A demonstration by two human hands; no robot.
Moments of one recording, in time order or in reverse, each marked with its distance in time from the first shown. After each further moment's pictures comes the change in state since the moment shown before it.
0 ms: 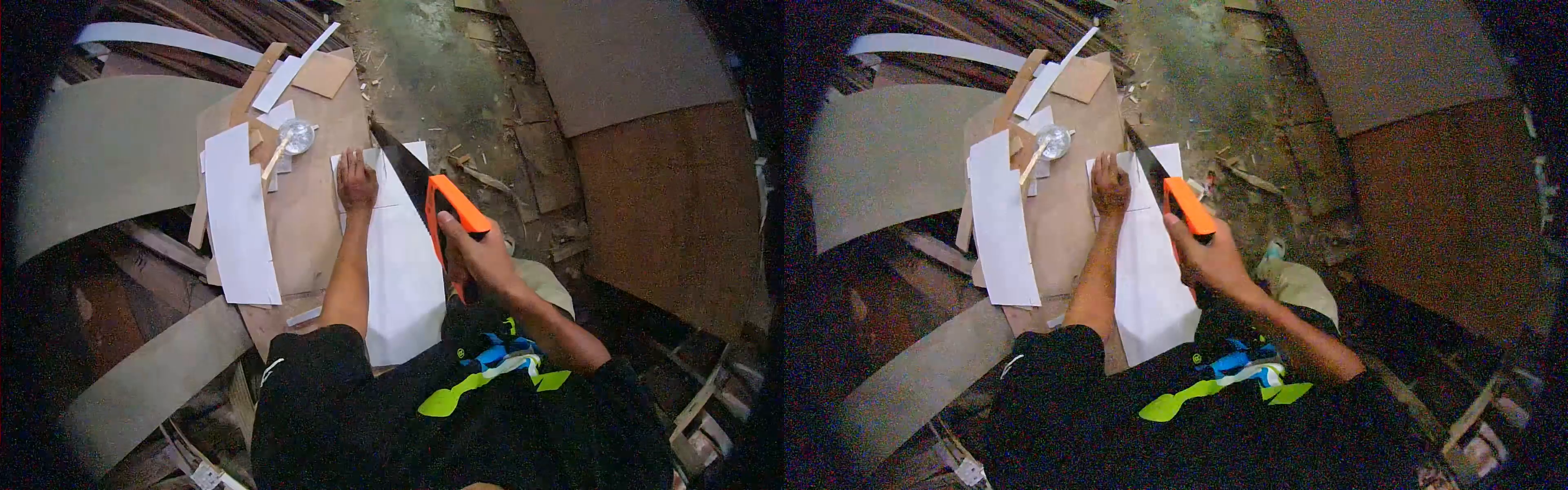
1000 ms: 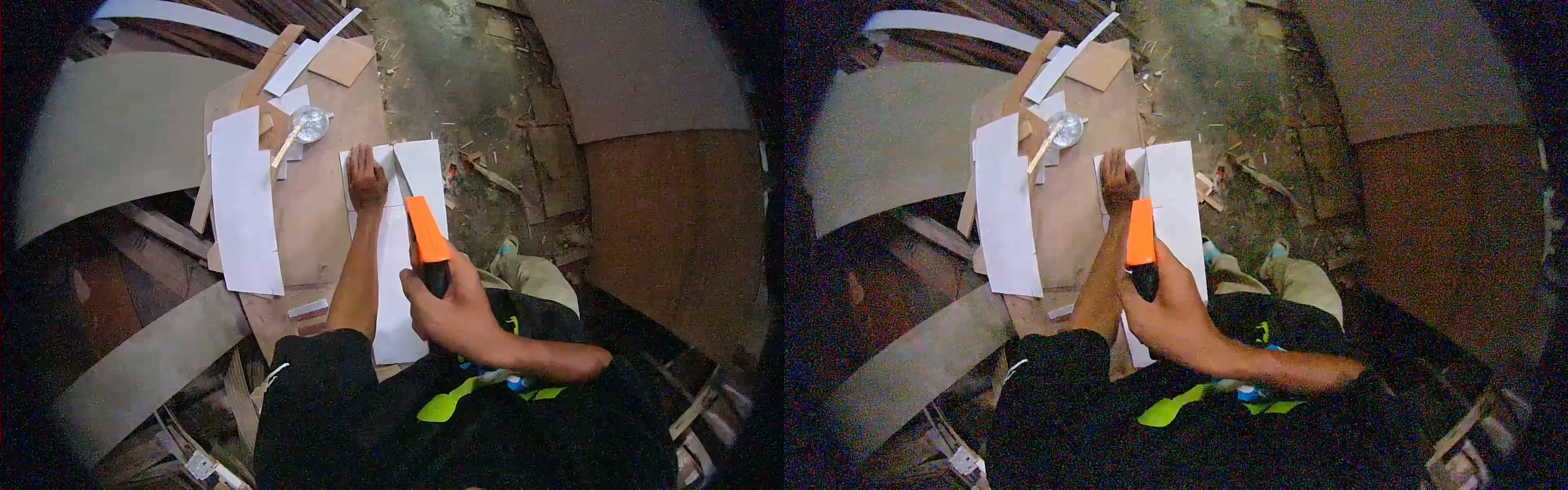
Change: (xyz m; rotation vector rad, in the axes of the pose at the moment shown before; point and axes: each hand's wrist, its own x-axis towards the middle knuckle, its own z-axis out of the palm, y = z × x) left_hand -0.010 -0.008 0.004 -0.134 -0.004 -0.091; right_hand -0.040 -0.028 0.072 0.003 -0.167 -0.040
